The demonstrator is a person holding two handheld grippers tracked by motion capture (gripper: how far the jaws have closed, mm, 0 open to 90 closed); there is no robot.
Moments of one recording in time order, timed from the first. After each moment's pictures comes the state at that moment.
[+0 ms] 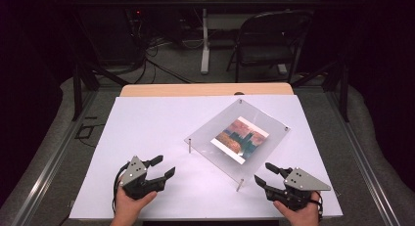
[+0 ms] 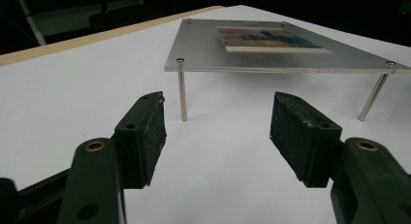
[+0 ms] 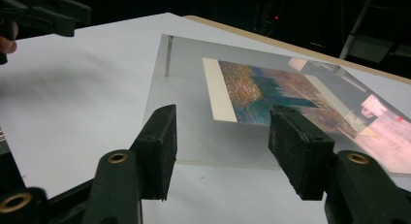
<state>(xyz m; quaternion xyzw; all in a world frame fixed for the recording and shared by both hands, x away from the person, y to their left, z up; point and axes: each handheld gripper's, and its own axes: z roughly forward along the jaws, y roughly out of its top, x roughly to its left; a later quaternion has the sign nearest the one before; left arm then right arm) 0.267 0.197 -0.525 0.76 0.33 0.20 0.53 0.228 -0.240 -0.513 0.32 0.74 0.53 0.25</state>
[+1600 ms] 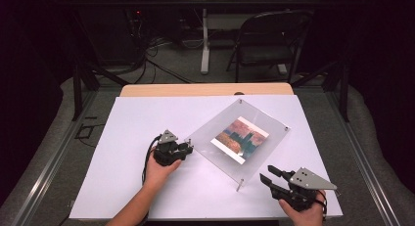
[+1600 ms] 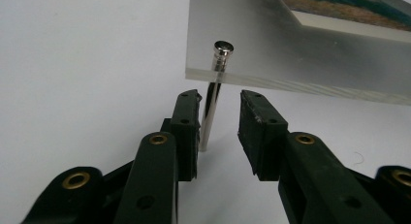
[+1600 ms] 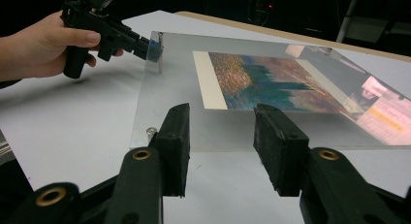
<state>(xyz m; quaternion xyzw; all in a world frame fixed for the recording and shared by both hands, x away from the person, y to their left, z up) 0.376 0.137 -0.554 0.80 0.39 0.10 0.44 0.225 -0.251 -0.513 0.36 0.73 0.53 0.23</state>
